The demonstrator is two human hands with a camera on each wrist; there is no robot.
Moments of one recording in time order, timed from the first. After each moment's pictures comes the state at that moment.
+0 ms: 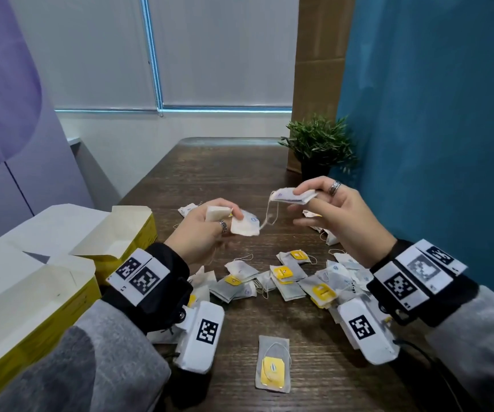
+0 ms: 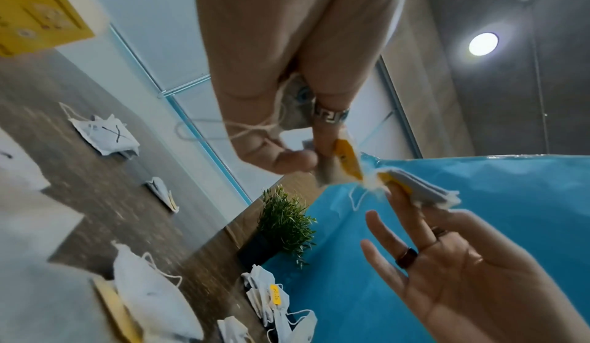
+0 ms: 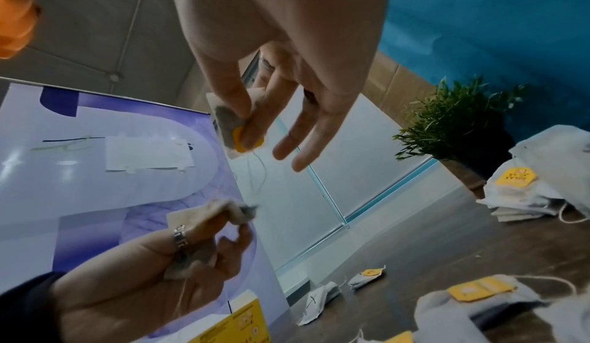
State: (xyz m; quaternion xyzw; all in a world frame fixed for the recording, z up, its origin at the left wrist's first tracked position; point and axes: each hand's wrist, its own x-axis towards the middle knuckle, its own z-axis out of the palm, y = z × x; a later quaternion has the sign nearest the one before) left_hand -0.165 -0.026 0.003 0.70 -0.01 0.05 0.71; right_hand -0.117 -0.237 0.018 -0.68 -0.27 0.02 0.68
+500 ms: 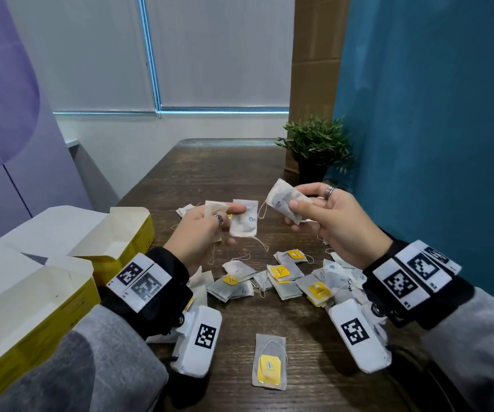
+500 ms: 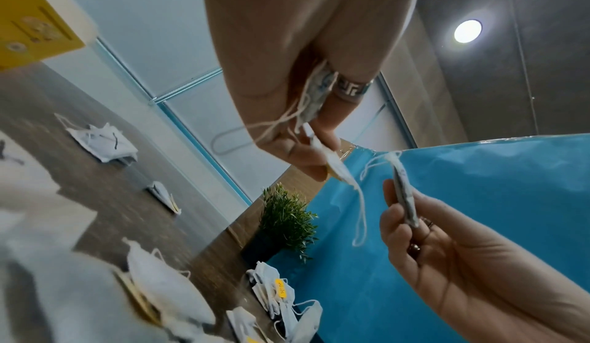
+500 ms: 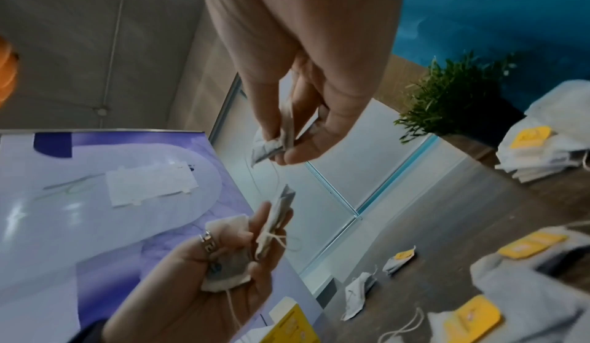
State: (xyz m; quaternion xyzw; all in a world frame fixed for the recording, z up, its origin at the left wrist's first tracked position) left_hand -0.166 -0.034 0.004 0.70 0.01 0.09 0.71; right_hand -0.123 -0.233 0.018 -0.64 -0.22 0.05 0.74
